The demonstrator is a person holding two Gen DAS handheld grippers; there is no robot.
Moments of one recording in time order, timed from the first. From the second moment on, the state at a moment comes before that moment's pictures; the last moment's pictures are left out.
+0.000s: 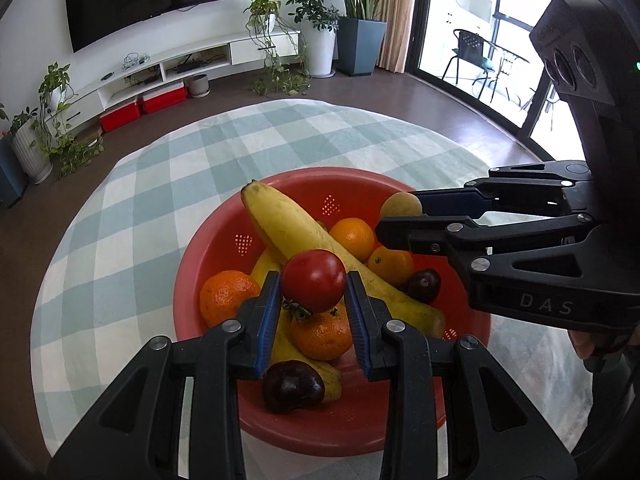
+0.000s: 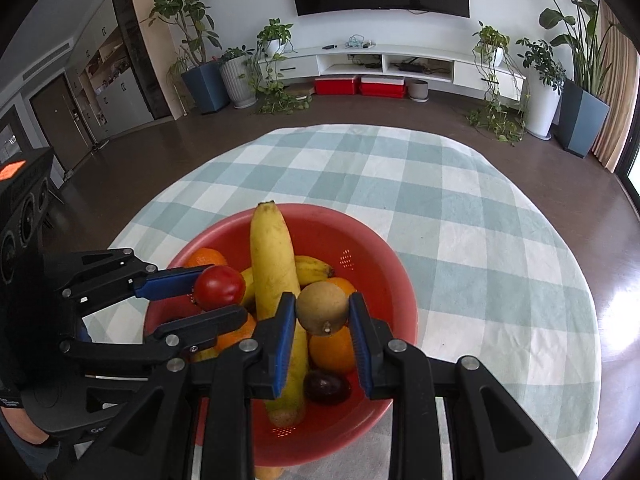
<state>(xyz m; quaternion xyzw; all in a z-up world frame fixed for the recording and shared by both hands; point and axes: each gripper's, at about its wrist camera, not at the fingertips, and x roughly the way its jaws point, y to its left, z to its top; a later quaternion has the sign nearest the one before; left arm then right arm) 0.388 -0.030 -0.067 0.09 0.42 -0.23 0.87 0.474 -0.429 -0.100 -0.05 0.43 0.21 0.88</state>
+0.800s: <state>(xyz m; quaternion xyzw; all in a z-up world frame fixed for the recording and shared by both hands) 0.379 -0.042 -0.080 0.12 0.42 -0.22 0.87 0.462 -0.426 -0.109 -0.09 0.43 0.20 0.88</state>
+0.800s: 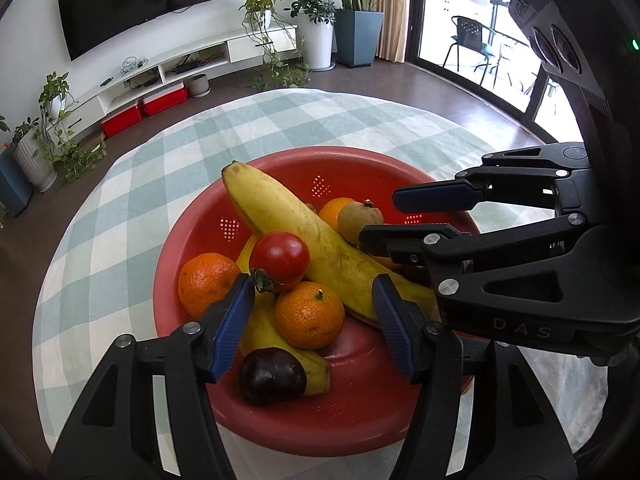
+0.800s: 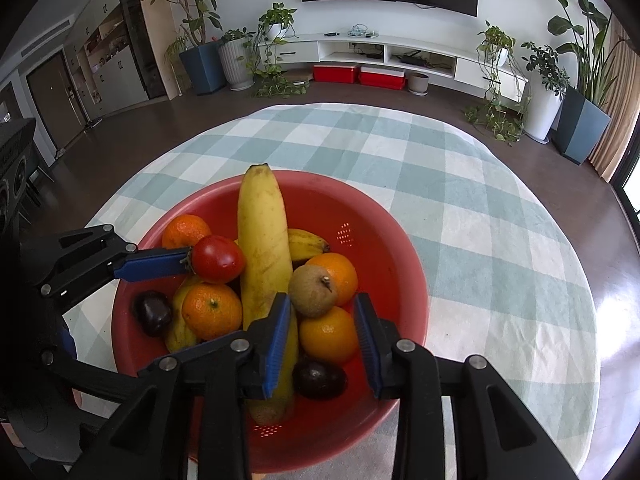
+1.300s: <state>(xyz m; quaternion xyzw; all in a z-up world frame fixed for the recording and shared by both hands) 0.276 -0.012 -0.032 0.11 0.33 -0.20 0.92 0.347 -0.489 -0.084 0.04 0.36 0.21 0.91</state>
